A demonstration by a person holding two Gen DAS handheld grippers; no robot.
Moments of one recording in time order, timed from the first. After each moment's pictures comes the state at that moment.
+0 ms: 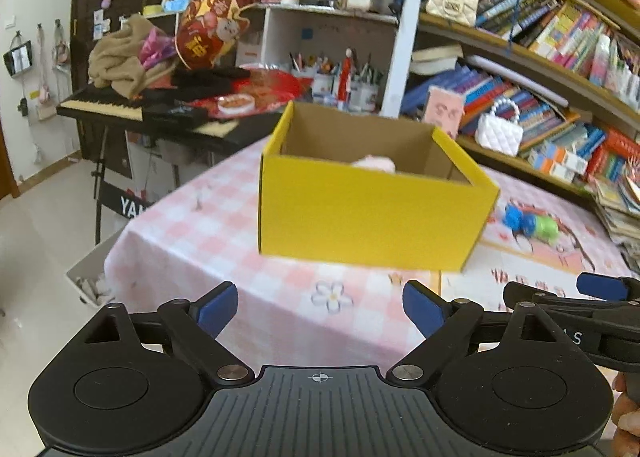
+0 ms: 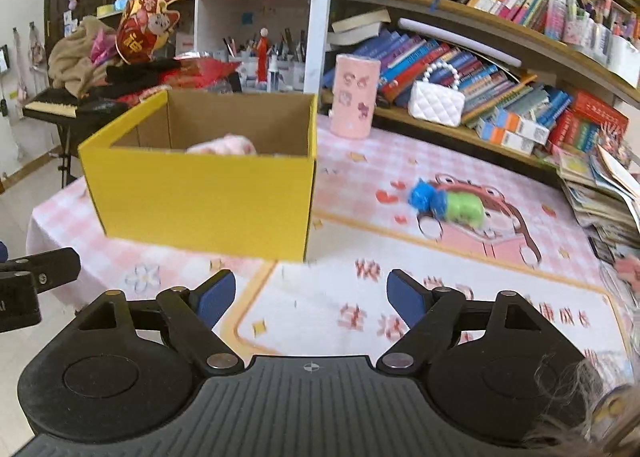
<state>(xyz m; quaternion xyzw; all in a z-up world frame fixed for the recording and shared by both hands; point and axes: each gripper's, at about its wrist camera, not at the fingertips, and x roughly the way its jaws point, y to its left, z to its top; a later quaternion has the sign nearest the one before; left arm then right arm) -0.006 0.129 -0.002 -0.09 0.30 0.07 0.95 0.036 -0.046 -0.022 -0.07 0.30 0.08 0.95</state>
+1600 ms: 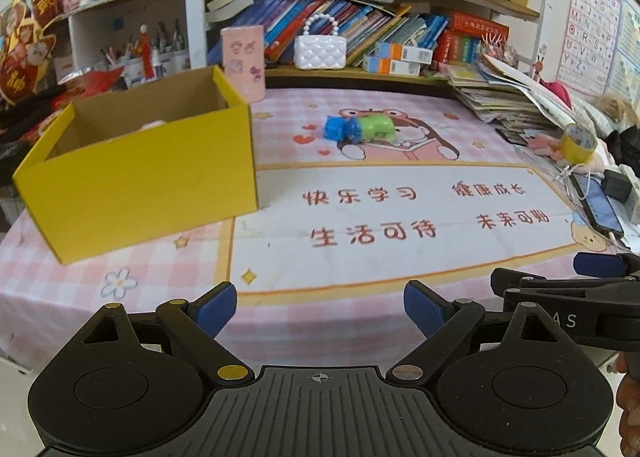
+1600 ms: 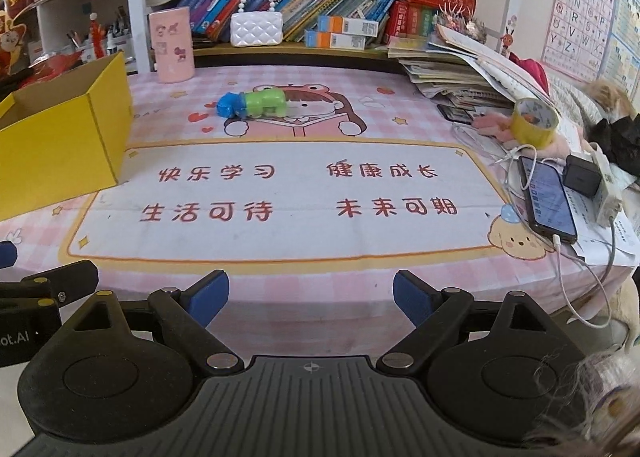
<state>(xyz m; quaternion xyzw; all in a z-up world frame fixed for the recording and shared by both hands) 0.013 -0.011 -0.019 0.03 0.35 -0.14 0.93 -0.023 -0.180 -0.046 0.02 0.36 -0.11 0.93</state>
